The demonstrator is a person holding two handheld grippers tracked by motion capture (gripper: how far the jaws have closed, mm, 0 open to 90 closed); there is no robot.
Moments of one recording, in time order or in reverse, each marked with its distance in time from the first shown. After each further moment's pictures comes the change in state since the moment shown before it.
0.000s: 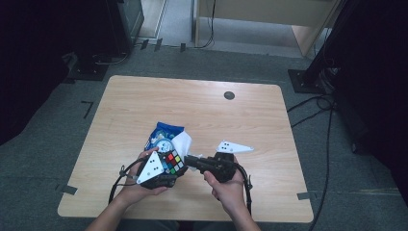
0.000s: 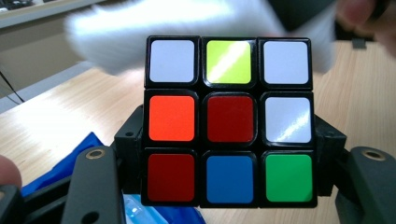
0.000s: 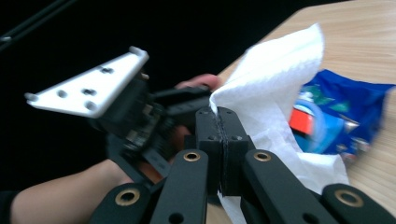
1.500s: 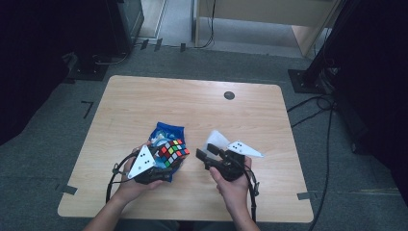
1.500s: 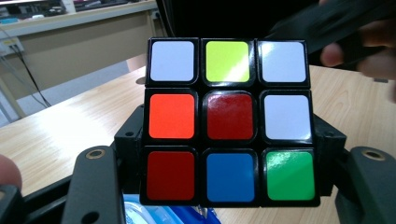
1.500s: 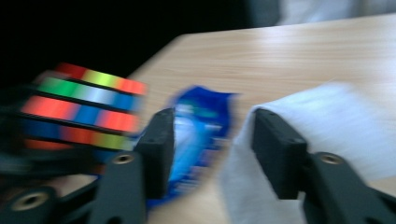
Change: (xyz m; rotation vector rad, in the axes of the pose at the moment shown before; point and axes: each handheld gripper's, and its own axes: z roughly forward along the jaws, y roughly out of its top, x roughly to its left) left arm 0.012 0.007 -0.010 -0.055 0.074 -0.060; right arm -0.010 -0.006 -0.014 -0.132 -0.330 0.029
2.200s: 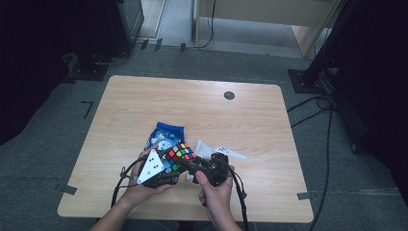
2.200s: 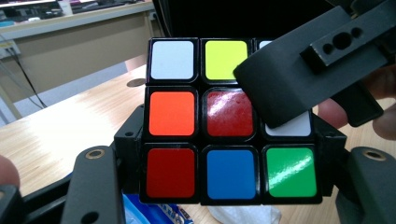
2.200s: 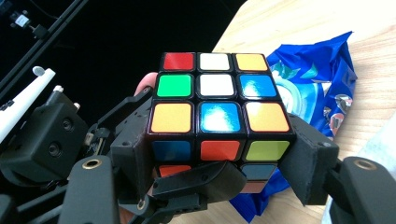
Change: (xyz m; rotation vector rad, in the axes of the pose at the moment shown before) left arm -0.020 0.001 0.011 -0.004 -0.005 0.011; right arm 0.023 -0.020 0.028 0.076 0.160 0.290
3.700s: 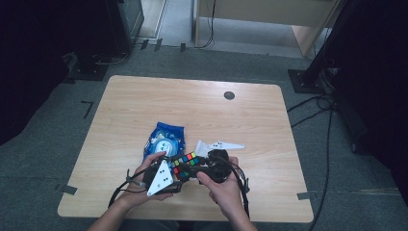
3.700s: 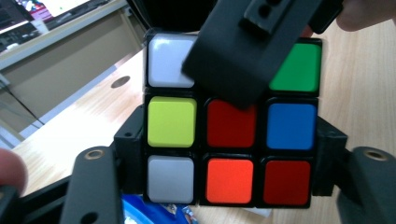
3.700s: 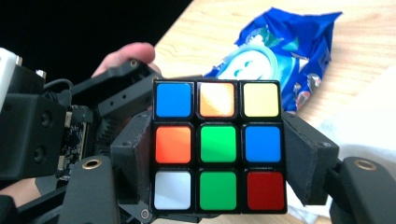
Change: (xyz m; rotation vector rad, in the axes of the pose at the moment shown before) left arm -0.016 -0.009 0.005 0.075 -0.037 0.237; right arm 0.006 0.020 -0.005 0.241 -0.105 -0.202
